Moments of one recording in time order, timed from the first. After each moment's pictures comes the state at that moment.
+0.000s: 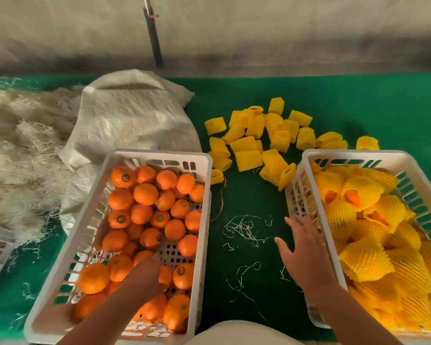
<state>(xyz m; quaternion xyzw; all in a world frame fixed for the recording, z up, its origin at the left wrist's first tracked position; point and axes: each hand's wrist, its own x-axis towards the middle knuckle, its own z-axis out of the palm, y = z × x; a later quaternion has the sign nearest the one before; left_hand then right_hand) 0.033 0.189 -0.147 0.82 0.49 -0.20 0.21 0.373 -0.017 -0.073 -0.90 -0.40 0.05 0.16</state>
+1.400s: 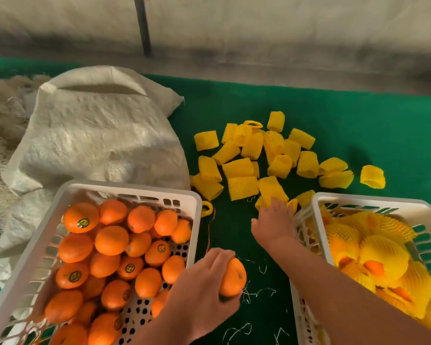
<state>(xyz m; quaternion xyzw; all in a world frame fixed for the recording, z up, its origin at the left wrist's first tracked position) 0.228 0.204 -0.060 0.89 0.30 0.05 0.34 0.486 0.207 -0.122 -0.89 -0.43 0.10 -0.11</state>
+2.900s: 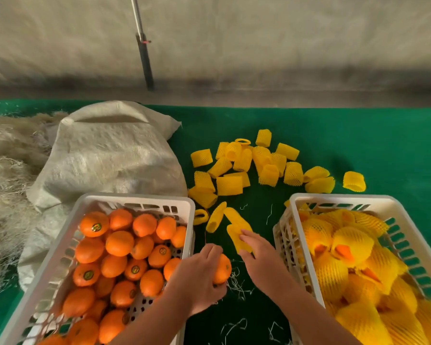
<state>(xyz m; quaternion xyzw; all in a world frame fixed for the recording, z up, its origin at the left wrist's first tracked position) 0.236 0.198 -0.051 0.93 0.30 -0.03 0.22 0.421 0.102 -0.067 -0.81 -0.44 0.26 0.27</state>
